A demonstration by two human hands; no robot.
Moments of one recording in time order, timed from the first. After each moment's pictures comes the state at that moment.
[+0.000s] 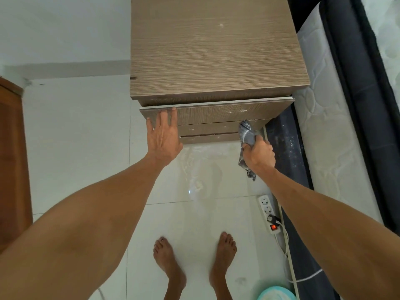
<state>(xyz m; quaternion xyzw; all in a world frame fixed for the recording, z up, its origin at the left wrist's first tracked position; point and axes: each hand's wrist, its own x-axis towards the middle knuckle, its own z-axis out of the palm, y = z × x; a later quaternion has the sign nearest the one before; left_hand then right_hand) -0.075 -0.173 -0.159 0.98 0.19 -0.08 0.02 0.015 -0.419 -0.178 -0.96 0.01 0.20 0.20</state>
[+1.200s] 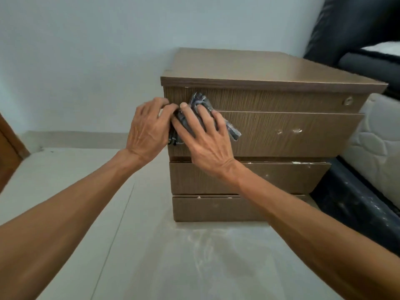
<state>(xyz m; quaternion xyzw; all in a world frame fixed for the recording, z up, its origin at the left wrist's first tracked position) -0.065 -0.042 -0.260 0.87 -0.01 0.49 -0.07 0.018 -0.196 -0.288 -0.72 -0.48 -0.50 0.07</state>
